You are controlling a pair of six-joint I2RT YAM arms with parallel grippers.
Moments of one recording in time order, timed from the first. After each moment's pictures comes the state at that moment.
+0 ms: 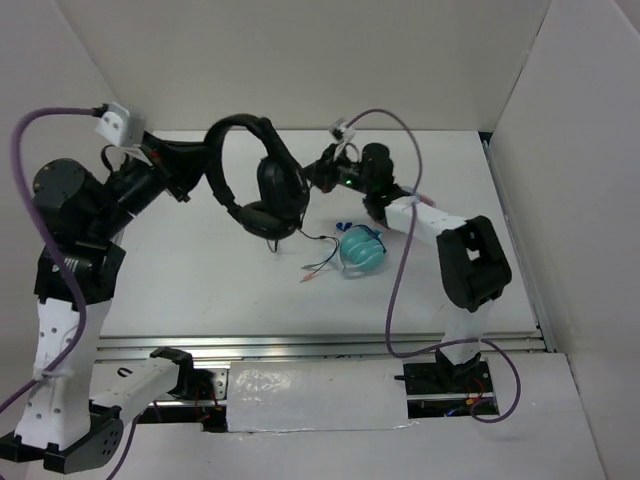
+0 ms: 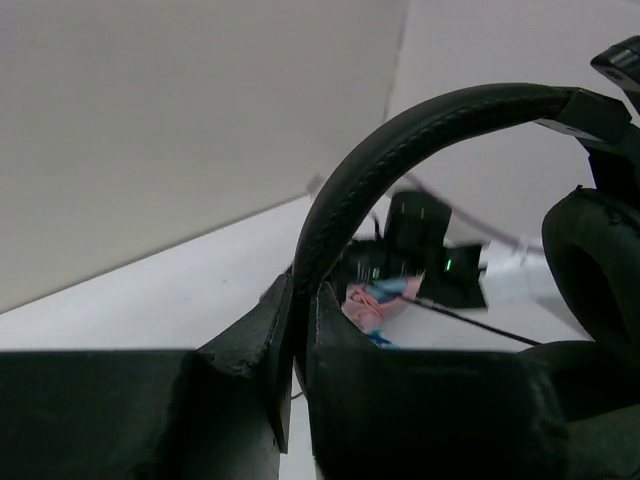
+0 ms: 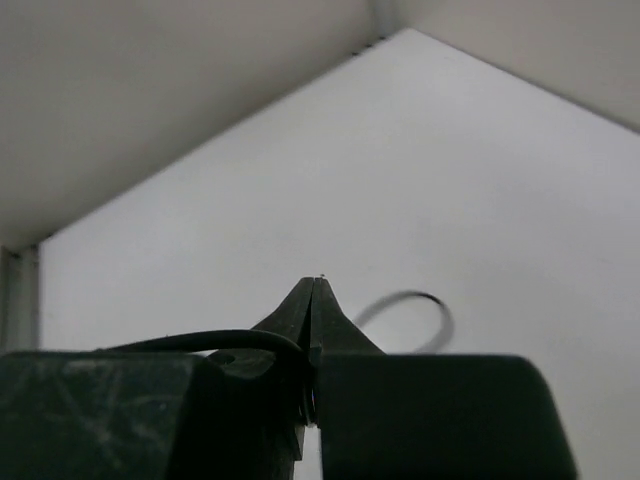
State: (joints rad) left arm -0.18 0.96 1.55 -0.40 0.43 -0.23; right arm 0.50 1.88 1.25 0.66 -0.59 0.31
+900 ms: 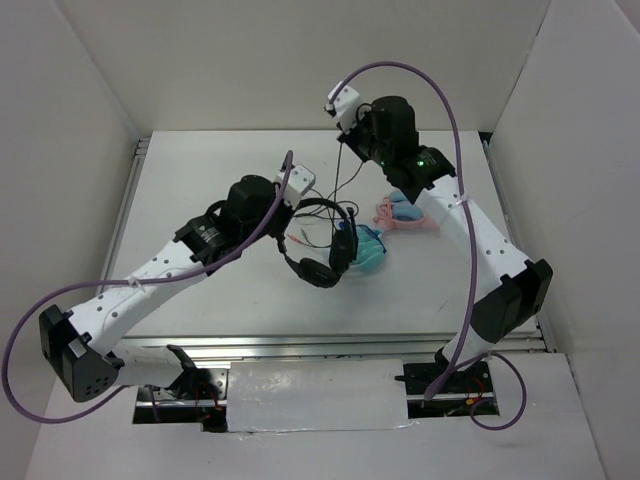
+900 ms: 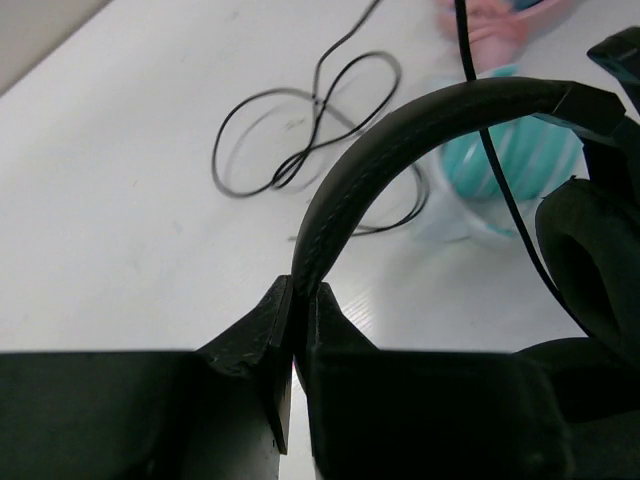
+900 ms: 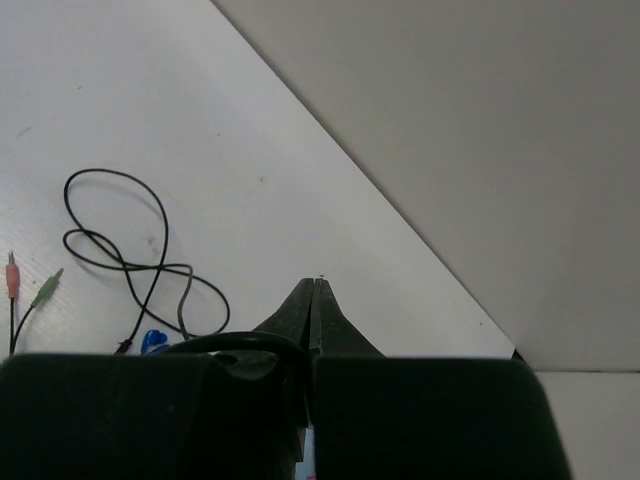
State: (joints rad) left arm -0.74 1.26 1.25 -0.43 -0.14 0.12; right arm 0.50 1.61 1.75 -0.43 0.06 -0.54
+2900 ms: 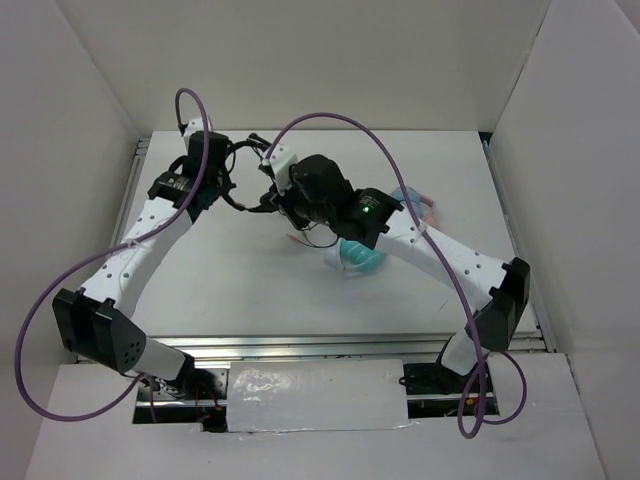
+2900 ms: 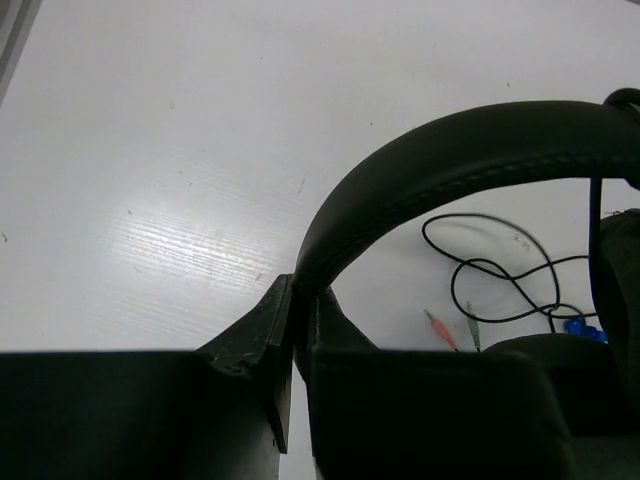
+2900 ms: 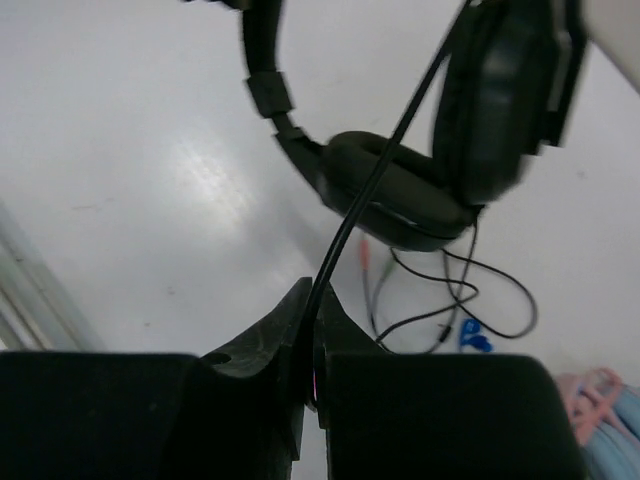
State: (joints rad) left arm -0.32 1.44 1.44 -0.65 -0.47 -0.47; right arm 0.93 1.61 1.67 -0.55 0.14 -0.09
